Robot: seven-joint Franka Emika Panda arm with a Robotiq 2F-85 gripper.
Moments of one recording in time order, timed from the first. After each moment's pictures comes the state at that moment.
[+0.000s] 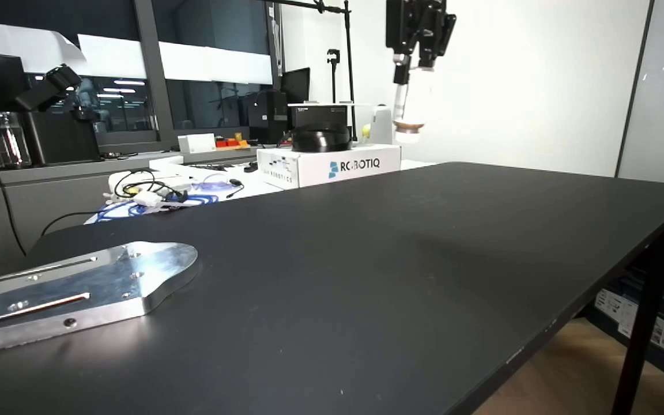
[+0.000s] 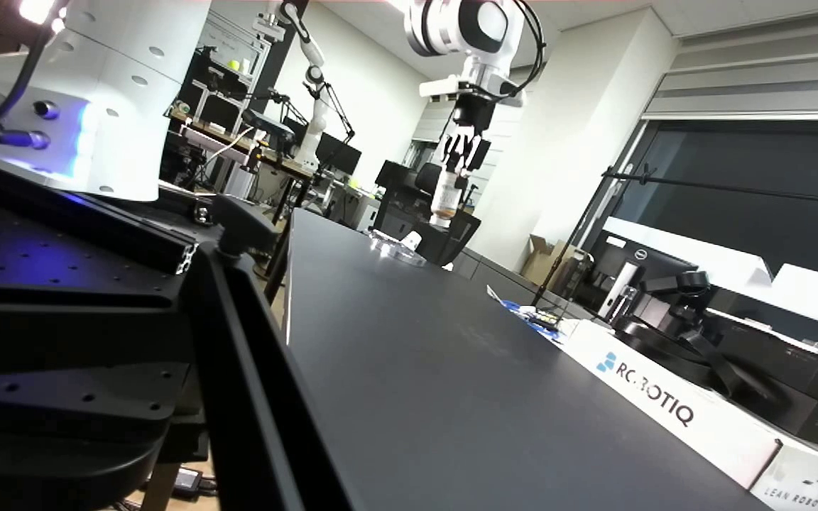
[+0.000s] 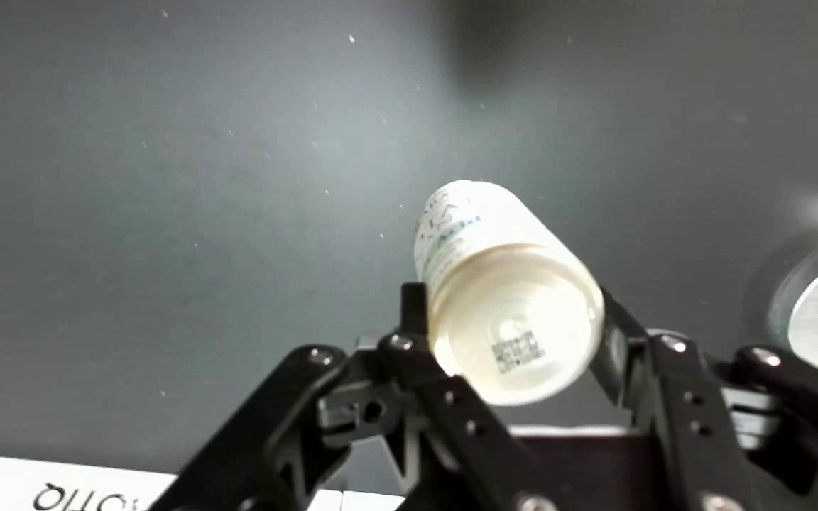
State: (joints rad) arm 0.11 -0.05 0.18 -2.35 -0.06 2.51 0.28
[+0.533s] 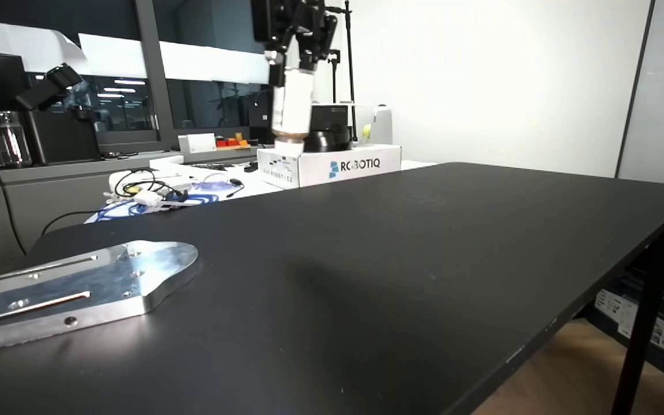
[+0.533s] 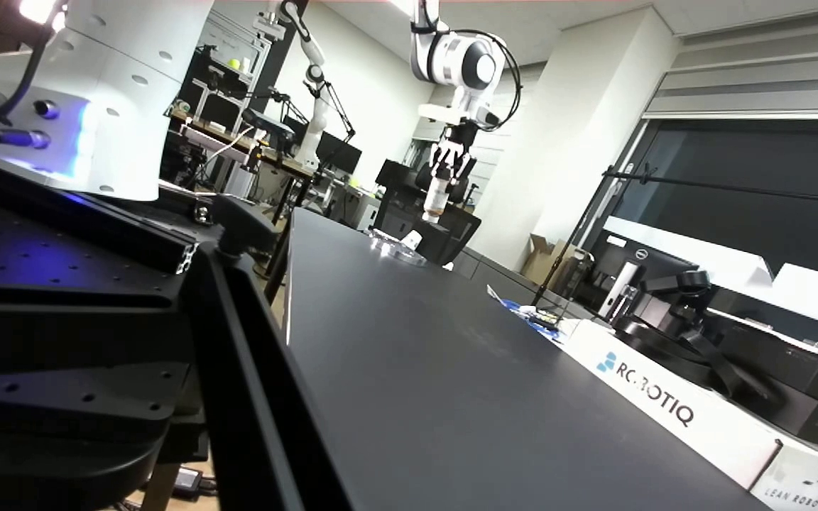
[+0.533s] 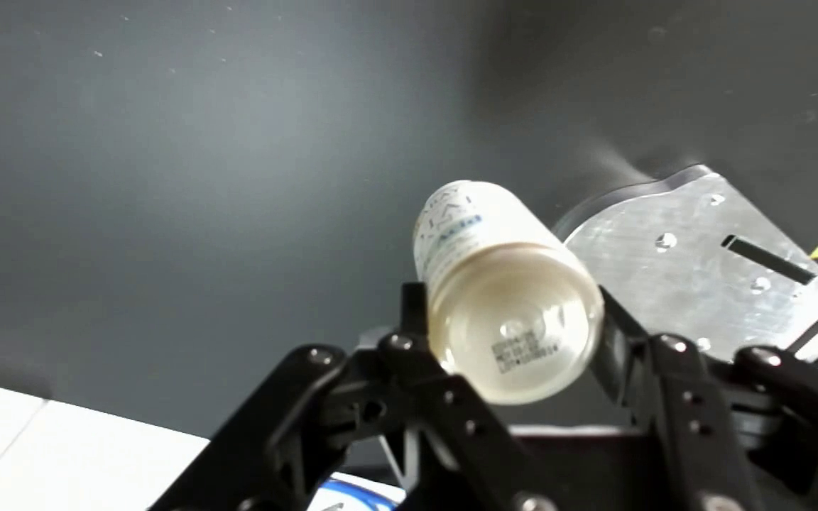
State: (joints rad) arm 0.28 0.31 0.24 -1.89 -0.10 2.43 0.24
